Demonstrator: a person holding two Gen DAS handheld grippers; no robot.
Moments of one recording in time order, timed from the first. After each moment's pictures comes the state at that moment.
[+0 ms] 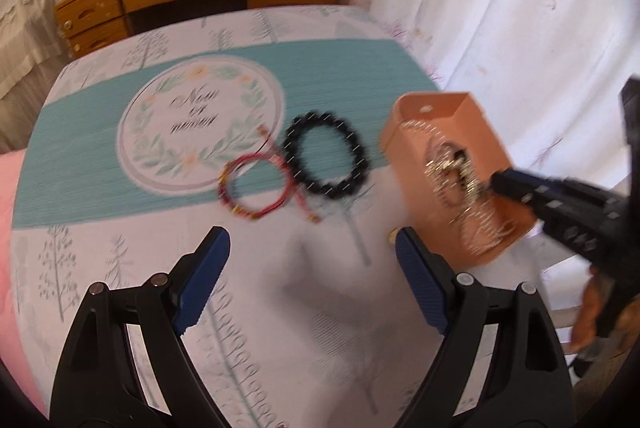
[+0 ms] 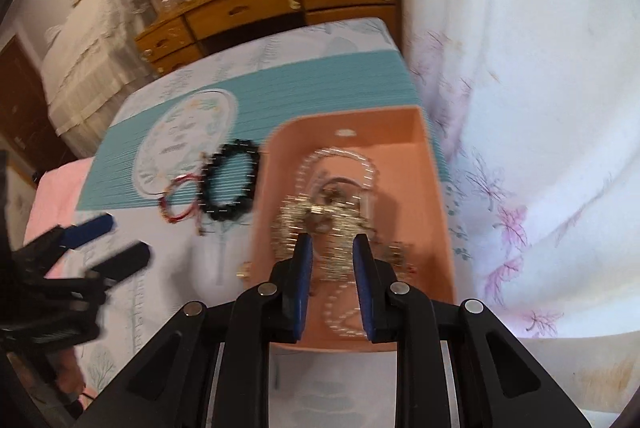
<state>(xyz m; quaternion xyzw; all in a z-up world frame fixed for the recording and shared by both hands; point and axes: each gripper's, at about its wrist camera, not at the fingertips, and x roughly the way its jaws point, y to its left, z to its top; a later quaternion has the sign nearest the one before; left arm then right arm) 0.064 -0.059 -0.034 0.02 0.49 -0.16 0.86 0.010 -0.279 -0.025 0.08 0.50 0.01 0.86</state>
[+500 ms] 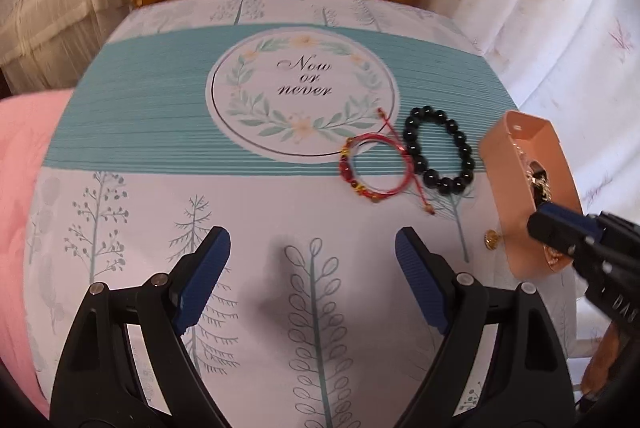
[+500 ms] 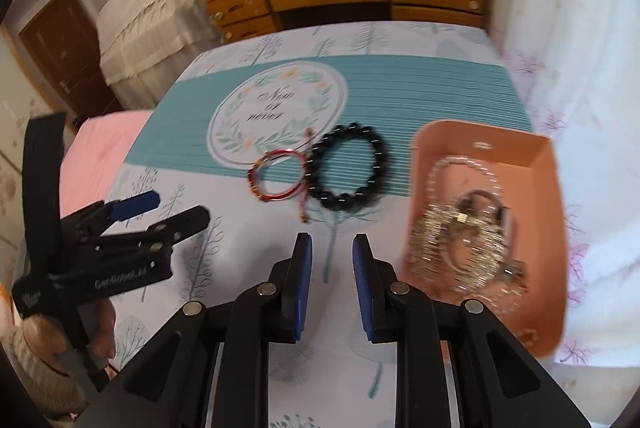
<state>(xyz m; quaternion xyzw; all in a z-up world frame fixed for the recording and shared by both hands) 0.079 0.022 -0.061 -0.04 0.51 -0.06 0.86 0.020 -0.184 -0.021 0.04 0.51 0.12 0.85</state>
